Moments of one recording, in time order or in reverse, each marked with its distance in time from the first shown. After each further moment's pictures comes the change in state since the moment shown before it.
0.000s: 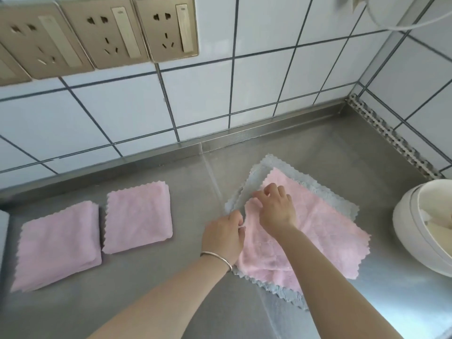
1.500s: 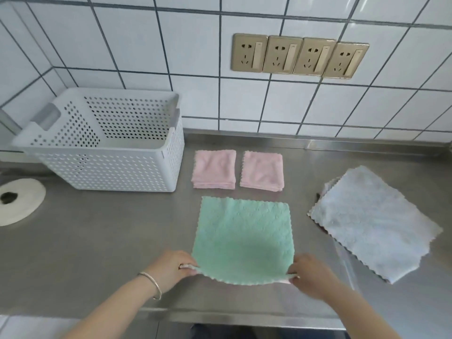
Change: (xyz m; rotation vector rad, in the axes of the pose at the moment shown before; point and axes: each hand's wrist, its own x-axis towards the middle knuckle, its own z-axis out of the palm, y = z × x) left_hand -0.371 -0.203 -0.112 -0.233 -0.271 -0.356; right_hand -0.237 -0.152 -0.002 -0.213 -0.521 -0.473
